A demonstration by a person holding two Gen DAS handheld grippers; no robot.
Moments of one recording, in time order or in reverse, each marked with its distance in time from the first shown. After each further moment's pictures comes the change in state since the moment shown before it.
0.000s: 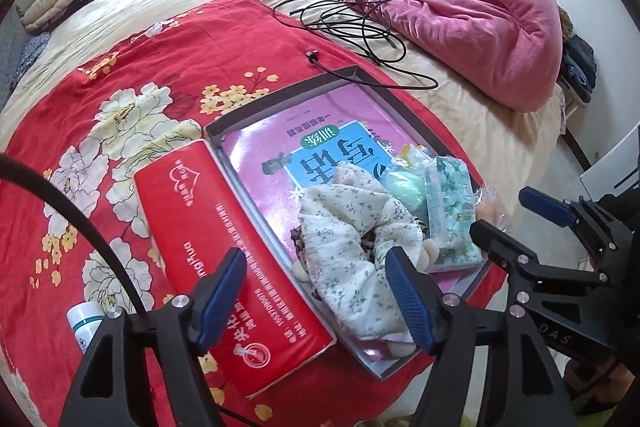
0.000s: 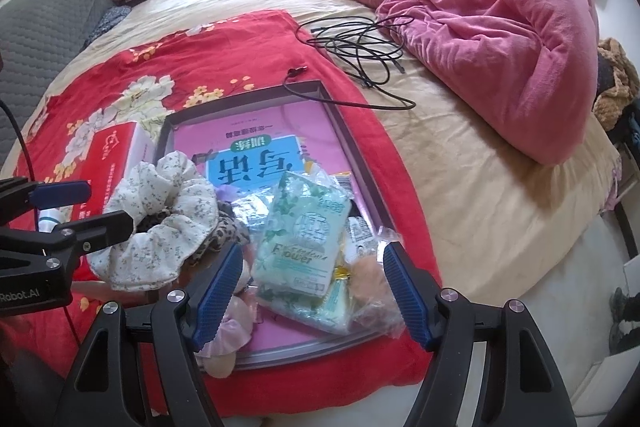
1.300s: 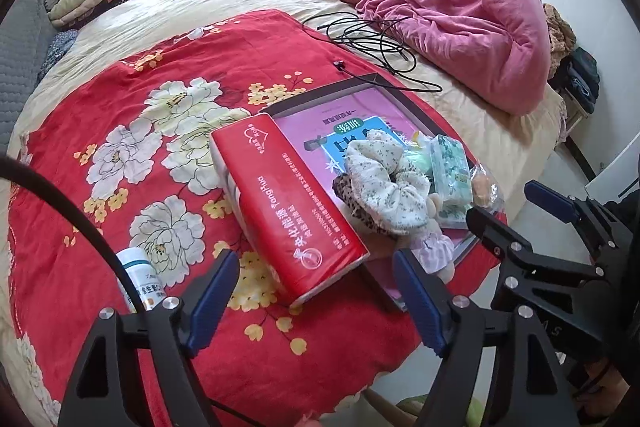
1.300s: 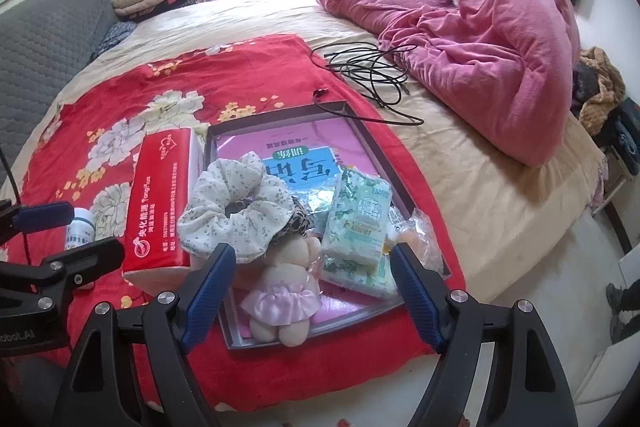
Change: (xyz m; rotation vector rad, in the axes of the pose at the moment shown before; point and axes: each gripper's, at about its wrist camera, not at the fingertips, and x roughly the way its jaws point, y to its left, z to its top) left arm -0.068 0.026 -0.058 -0.018 -0.062 0.043; right arm -0.054 0.059 -0.025 0.016 -0.087 -0.043
